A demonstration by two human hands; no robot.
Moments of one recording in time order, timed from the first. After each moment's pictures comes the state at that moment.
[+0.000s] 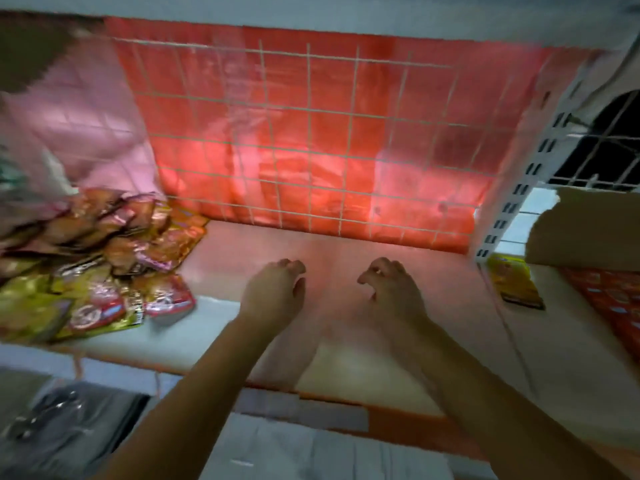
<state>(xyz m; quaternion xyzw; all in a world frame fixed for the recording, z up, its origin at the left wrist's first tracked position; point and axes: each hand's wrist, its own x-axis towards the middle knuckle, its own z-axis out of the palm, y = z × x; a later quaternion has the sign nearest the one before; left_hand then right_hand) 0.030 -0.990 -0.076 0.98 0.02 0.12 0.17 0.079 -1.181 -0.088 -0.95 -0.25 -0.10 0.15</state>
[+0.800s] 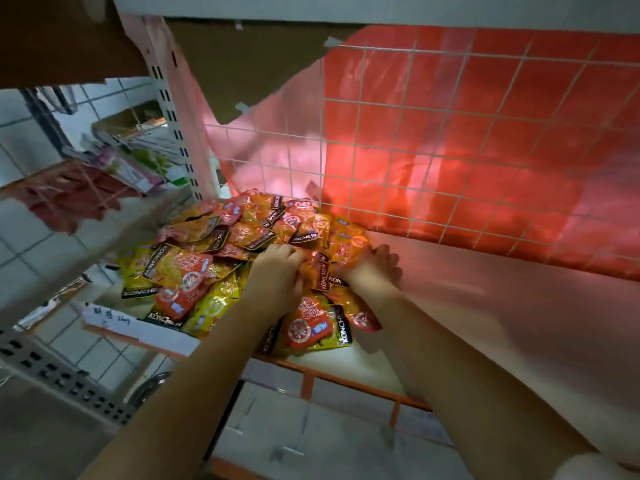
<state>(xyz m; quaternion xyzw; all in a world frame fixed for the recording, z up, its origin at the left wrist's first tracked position) 0.000 -0.696 -0.083 0.98 0.03 0.15 0.09 0.090 -0.837 -0.101 -0.98 -0.05 0.04 0.20</state>
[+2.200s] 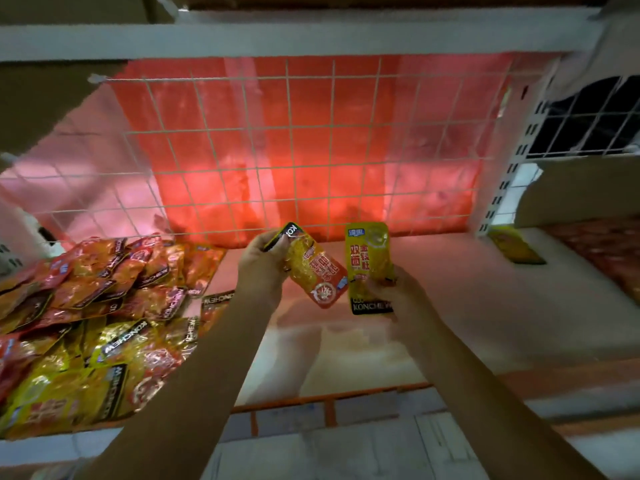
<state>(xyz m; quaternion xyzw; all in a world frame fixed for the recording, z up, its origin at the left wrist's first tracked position) 0.078 -0.887 -0.060 0.59 0.09 0.08 0.80 0.027 -1.083 -0.069 -0.65 0.06 0.04 0.76</state>
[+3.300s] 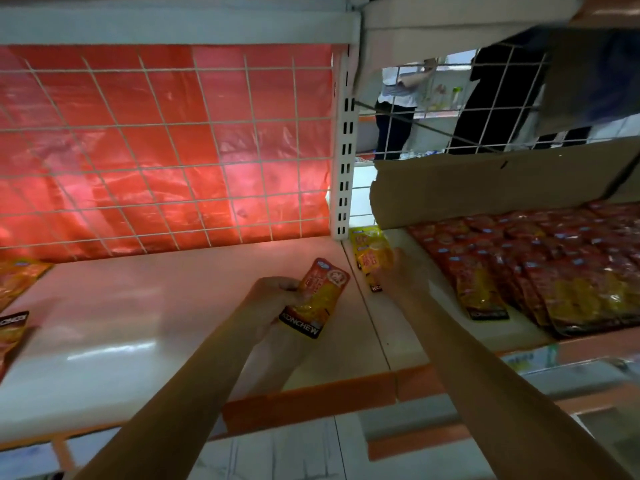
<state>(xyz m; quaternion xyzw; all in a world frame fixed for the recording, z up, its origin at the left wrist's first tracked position) 0.058 -1.168 -0.075 0.73 0.08 -0.16 0.66 0.081 -1.379 -0.082 -0.93 0.18 -0.04 0.31</state>
